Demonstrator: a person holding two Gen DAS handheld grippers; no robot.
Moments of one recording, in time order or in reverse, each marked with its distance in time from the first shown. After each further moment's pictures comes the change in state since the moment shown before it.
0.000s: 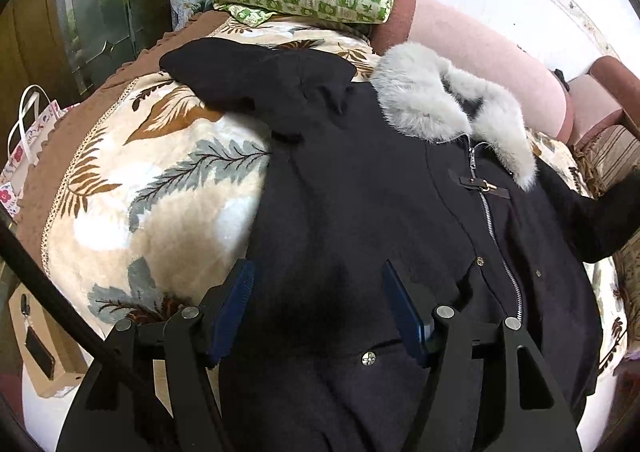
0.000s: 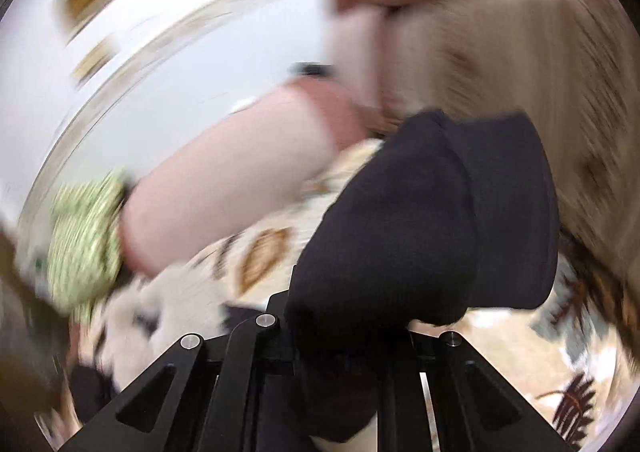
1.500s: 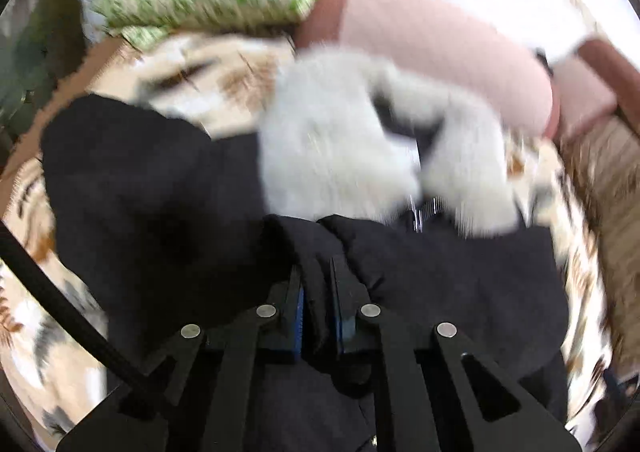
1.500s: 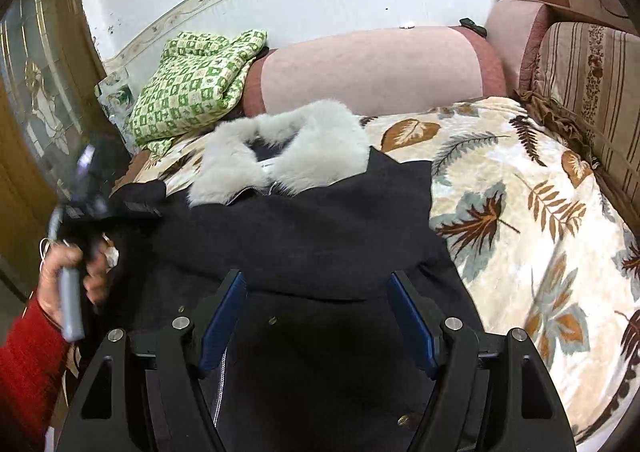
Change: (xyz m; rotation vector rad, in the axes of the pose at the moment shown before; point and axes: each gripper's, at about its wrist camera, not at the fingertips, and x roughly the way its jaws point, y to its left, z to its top) left arm 0.102 -0.122 0.144 0.093 0.046 -0.083; right arm -0.045 0.096 -0.187 -0.330 0.170 0.230
